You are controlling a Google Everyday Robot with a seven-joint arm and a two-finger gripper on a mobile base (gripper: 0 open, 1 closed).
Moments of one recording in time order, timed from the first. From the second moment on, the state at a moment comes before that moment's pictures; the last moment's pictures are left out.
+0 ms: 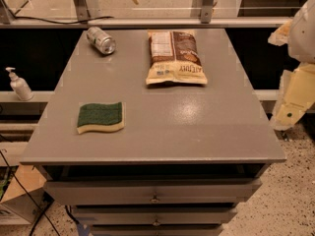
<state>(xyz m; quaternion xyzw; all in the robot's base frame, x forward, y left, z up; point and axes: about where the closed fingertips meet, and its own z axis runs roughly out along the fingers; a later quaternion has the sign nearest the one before) 0.438 -0.216 0.980 -0.60 0.78 -0.04 0.16</state>
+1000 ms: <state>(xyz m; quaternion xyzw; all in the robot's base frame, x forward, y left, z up) 0.449 -0.193 0.960 -0.62 0.75 0.04 0.20</state>
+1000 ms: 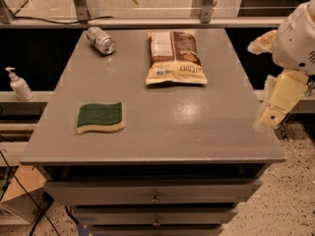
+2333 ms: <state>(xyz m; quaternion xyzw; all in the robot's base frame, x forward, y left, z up) 0.495 -0.156 0.946 -0.61 0.73 0.11 0.29</state>
